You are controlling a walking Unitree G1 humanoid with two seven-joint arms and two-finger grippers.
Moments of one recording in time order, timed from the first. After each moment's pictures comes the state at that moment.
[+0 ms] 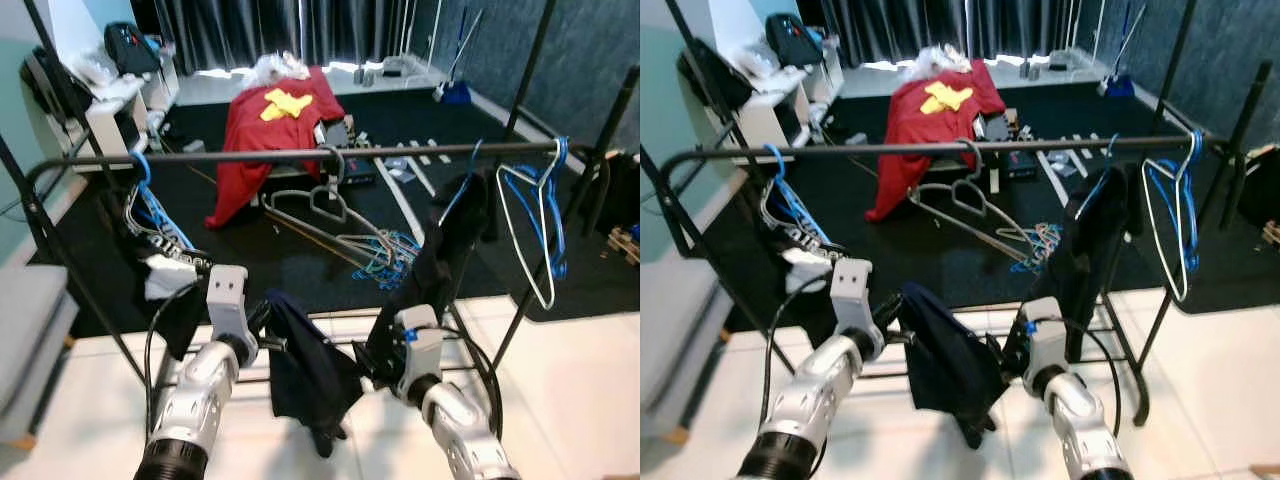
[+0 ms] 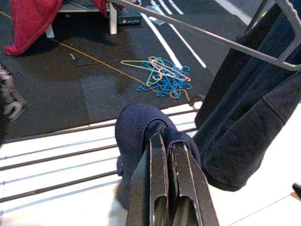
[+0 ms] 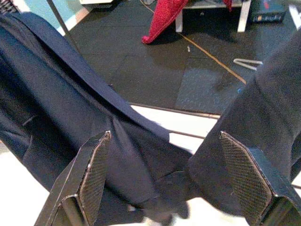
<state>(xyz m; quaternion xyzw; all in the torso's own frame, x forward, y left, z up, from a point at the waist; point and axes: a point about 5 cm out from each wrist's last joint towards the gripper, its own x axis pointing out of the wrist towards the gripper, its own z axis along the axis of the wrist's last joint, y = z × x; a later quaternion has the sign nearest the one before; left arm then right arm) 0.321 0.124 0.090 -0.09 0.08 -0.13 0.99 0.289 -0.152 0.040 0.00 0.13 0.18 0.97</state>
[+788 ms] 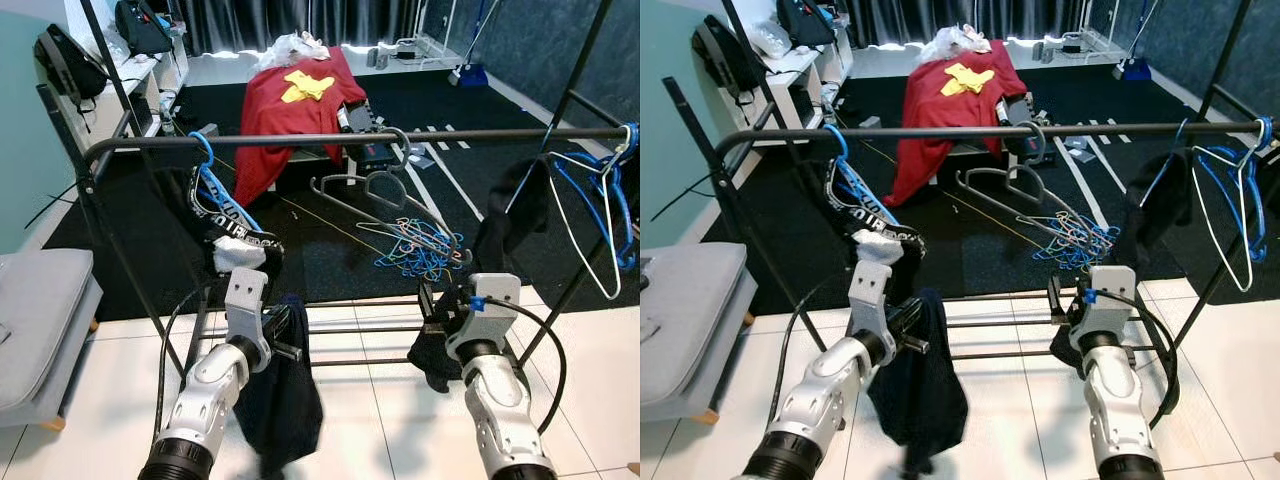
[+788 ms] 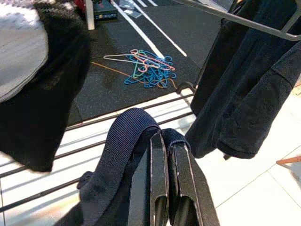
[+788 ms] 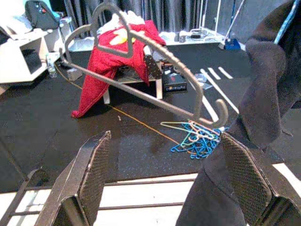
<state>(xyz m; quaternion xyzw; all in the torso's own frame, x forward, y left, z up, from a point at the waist) 0.317 0.103 0.090 -0.06 0.06 -0.21 0.97 0.305 -0.210 0.107 -0.01 -0.06 -0.02 1.00</state>
